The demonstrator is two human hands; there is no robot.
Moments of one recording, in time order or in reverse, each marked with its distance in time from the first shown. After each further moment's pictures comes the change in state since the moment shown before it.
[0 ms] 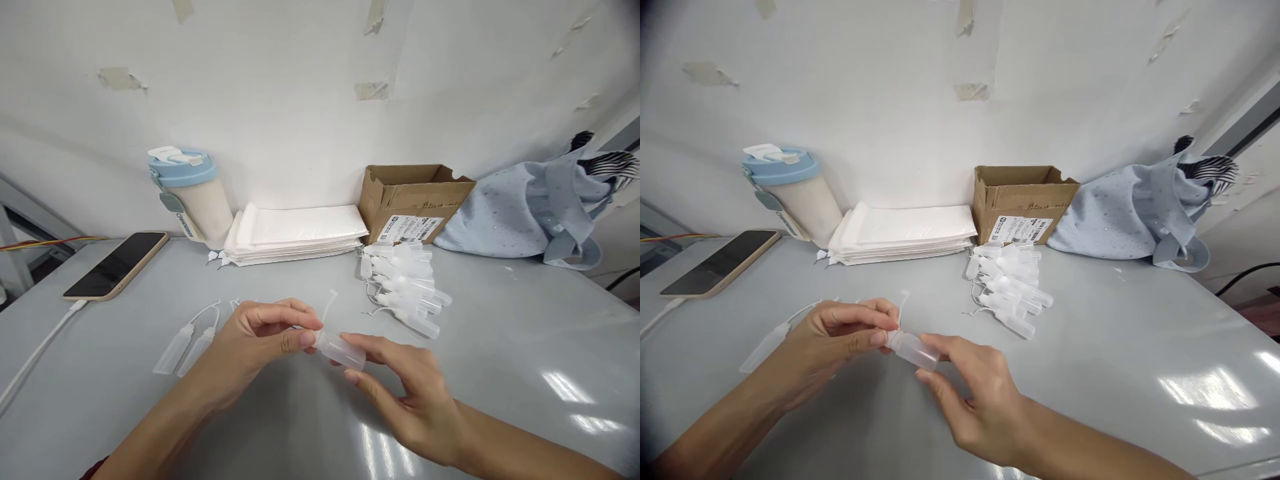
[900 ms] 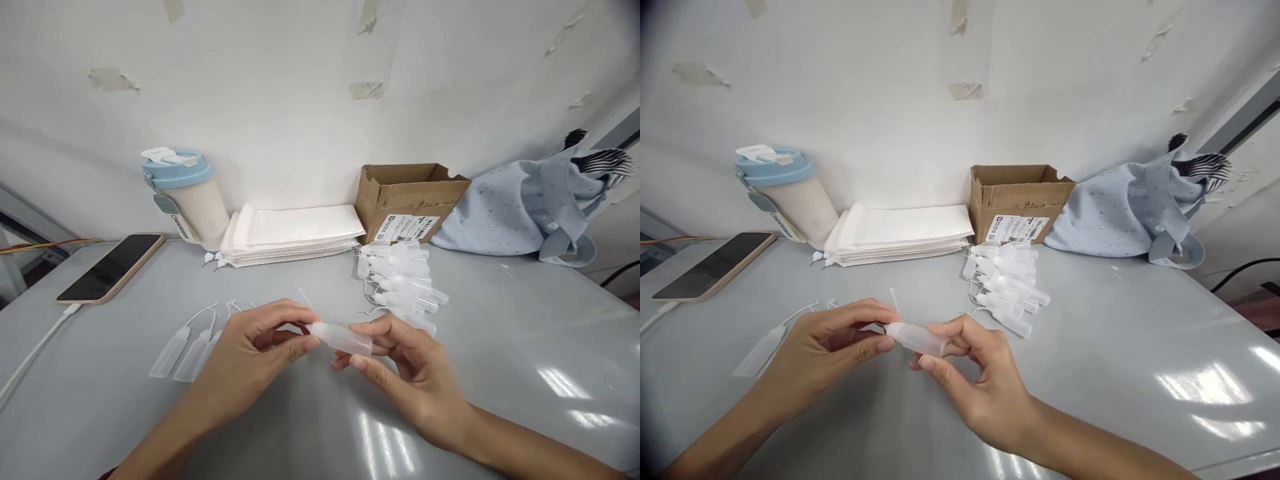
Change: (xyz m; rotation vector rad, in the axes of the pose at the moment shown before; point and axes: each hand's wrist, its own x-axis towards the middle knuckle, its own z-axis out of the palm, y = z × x) left_hand -0.004 0.002 0.011 0.325 0.136 0.146; right_hand 0.007 -0.006 -0.007 0.251 0.003 0.258
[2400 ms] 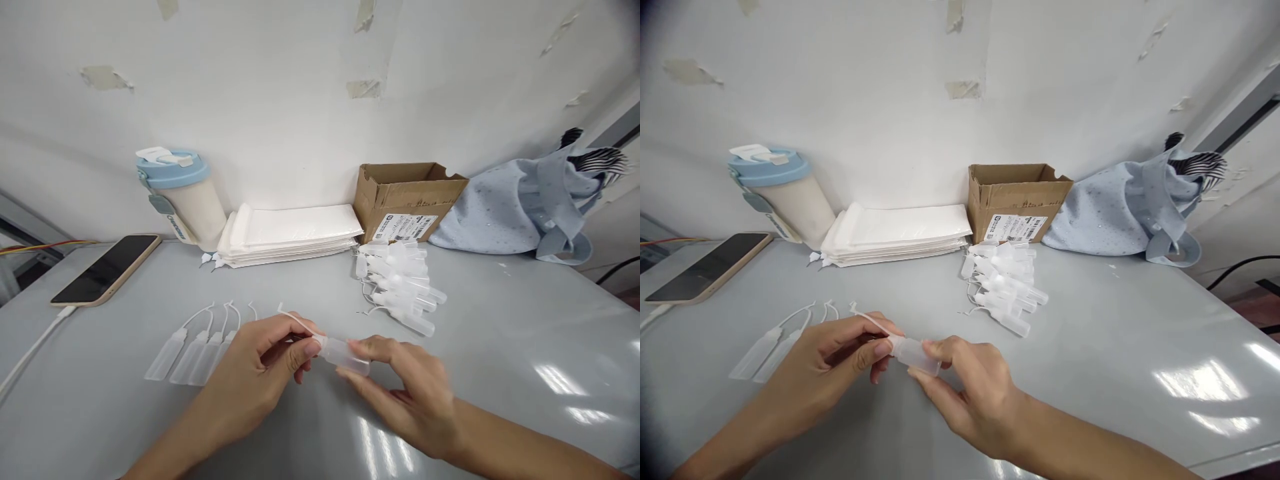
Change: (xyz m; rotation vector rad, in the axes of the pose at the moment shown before) left_hand -0.004 0.007 0.009 0.146 -0.087 -0.091; right_hand -0.008 0.012 0.007 -0.432 0.163 -0.349
